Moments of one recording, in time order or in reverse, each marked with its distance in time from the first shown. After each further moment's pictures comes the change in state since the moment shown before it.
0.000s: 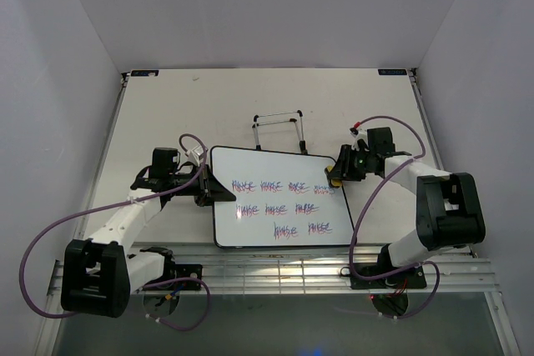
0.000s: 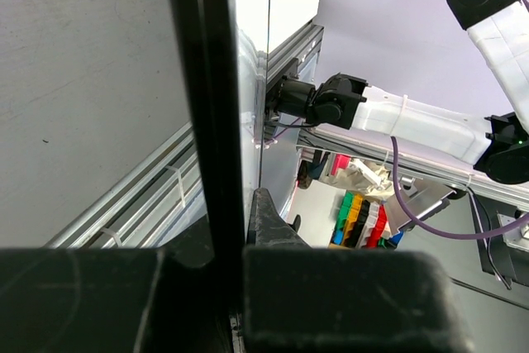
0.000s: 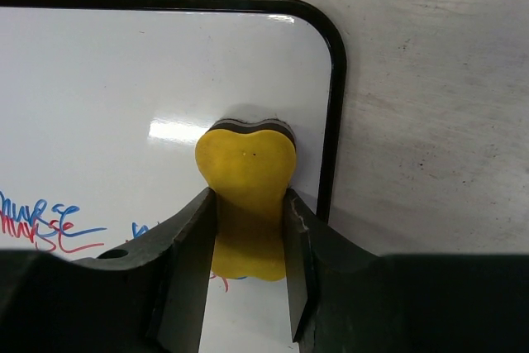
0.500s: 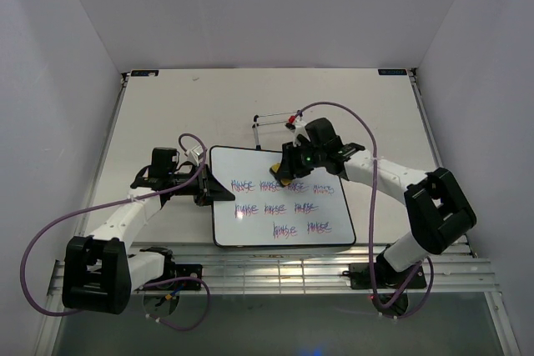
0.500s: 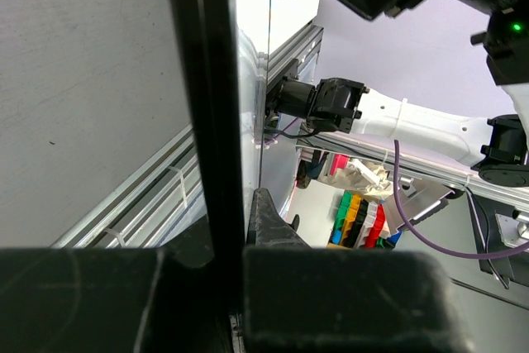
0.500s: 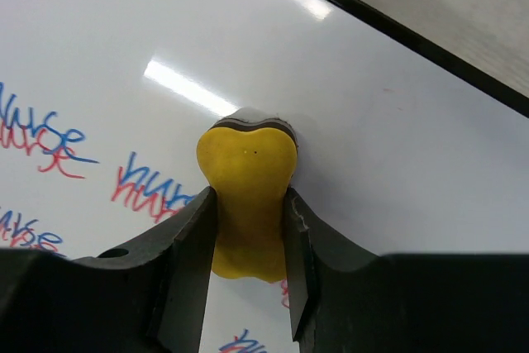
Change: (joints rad) left arm 0.012 0.021 0.000 0.007 0.016 0.012; right arm 0.489 0.020 0.204 0.044 0.064 0.078
